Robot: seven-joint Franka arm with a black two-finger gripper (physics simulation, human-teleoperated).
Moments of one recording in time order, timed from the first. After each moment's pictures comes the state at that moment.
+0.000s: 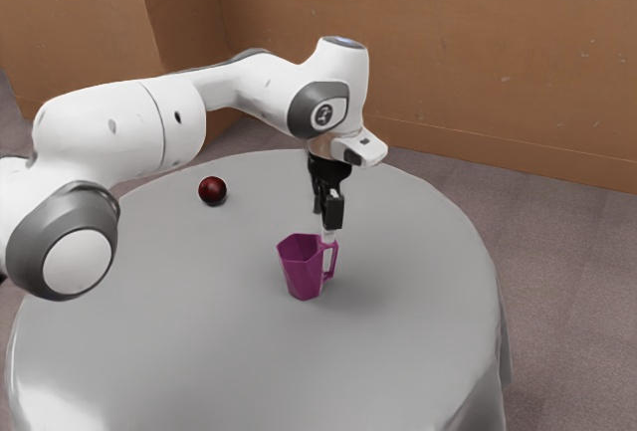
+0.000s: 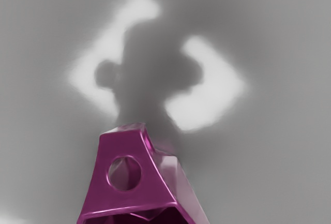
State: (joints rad) arm -0.26 0.67 0.03 -1.21 0.06 1.68 0.63
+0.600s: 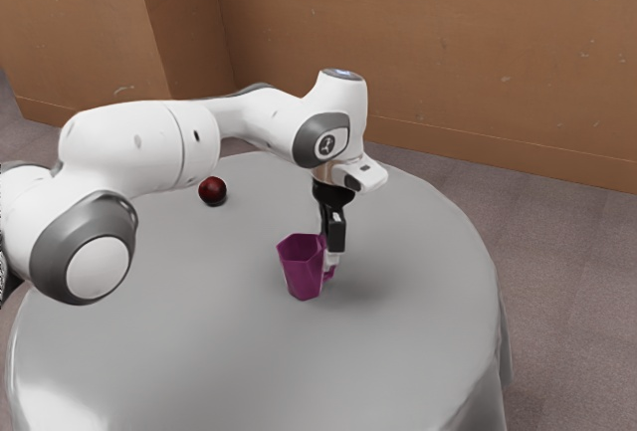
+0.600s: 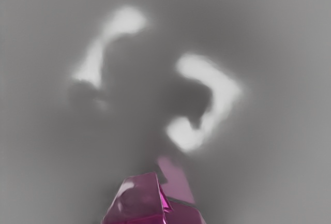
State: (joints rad) arm -0.26 0.74 0.04 -1.24 0.02 1.79 0.72
